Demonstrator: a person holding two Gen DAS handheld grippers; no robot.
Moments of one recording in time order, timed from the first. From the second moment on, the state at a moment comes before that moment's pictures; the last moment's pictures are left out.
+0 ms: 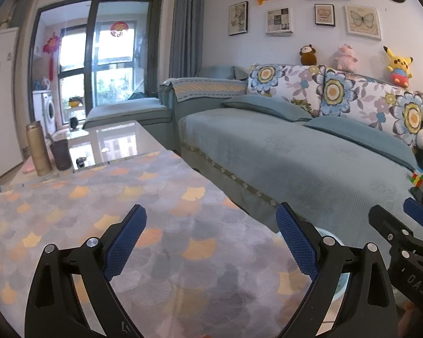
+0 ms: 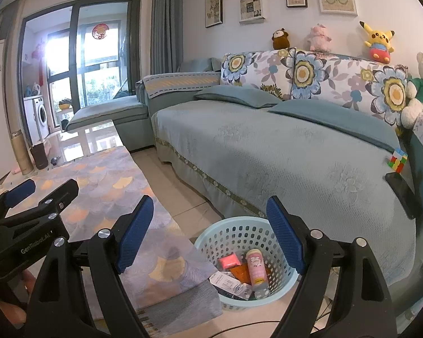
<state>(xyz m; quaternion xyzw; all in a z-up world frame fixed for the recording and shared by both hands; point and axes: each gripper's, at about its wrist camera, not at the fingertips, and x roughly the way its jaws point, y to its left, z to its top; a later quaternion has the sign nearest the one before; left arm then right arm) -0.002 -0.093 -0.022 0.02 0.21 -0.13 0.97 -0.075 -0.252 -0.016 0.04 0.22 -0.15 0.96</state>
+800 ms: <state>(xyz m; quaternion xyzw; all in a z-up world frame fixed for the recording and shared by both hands) -0.009 -0.103 -0.020 0.03 0.21 -0.12 0.97 -0.075 -0.251 -0.020 0.05 0.22 -0.15 0.96</state>
